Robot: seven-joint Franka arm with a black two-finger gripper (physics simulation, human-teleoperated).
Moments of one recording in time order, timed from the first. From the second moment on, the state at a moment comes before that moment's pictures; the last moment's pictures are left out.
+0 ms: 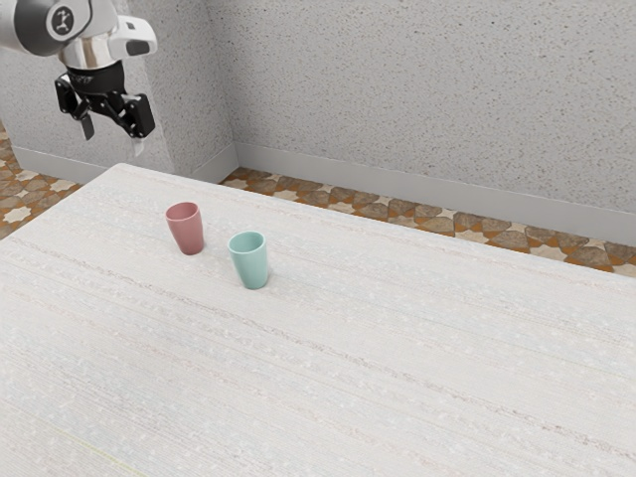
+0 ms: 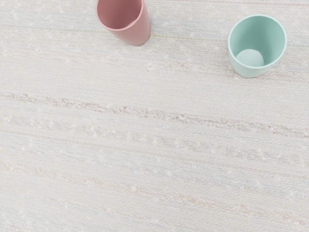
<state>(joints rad) -0.03 -0.07 0.16 -1.65 0.22 1.69 -0.01</state>
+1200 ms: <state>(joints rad) 0.19 0.23 0.11 -1.53 0.10 1.71 0.01</state>
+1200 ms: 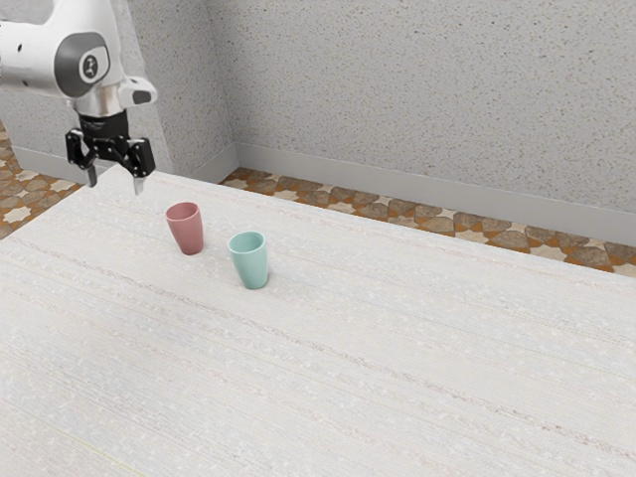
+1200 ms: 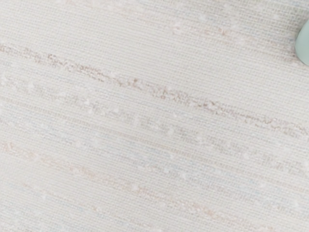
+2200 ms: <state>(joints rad) 0.30 0.60 0.08 -1.24 0.03 1.85 0.04</state>
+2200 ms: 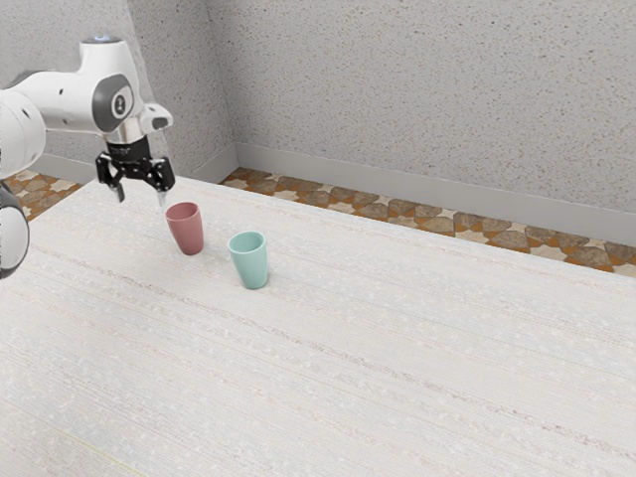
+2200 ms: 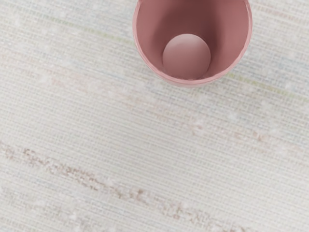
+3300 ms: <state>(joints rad) 0.40 0.83 -0.02 -1.09 0.00 2.12 0.02</state>
